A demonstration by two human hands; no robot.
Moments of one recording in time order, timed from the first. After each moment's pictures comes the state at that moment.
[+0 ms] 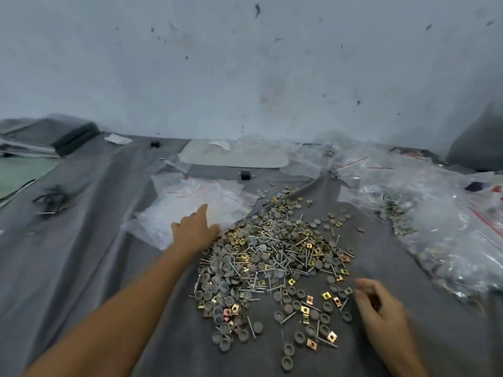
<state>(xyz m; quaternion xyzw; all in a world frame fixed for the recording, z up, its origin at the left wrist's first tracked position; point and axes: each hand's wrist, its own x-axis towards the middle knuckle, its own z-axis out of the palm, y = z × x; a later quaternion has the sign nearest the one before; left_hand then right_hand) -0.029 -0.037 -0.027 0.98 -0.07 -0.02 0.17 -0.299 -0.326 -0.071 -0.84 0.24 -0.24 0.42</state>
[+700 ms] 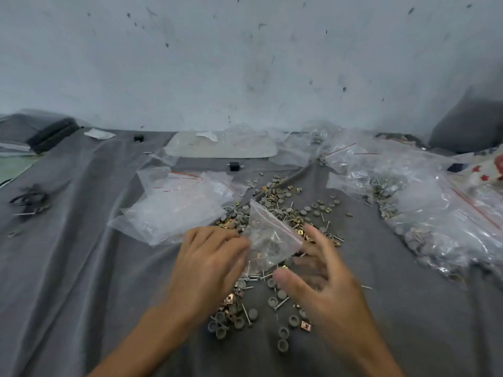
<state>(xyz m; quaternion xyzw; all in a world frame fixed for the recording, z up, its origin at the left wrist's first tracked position) -0.174 -0.033 0.009 0.82 -0.42 0.32 0.23 -0.305 -0.216 0.030 -0.81 0.10 -0.17 0.56</state>
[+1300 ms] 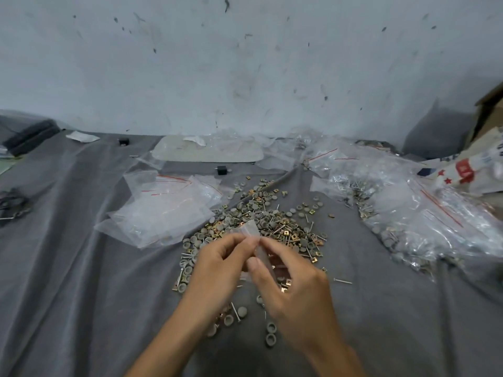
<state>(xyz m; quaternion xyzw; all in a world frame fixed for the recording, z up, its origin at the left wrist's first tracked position) -0.215 -0.068 0.039 0.68 -0.20 -0.10 0.70 -0.301 -0.180 0.036 -0.86 0.07 -0.31 0.40</state>
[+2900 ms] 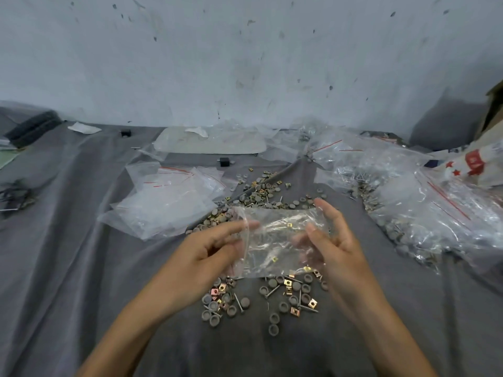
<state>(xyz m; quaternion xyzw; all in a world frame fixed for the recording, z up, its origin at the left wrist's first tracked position) -0.198 -0.024 0.050 0.72 -0.36 -0.12 0.58 -0.291 -0.242 0.046 -0.62 0.13 -0.18 0.75</state>
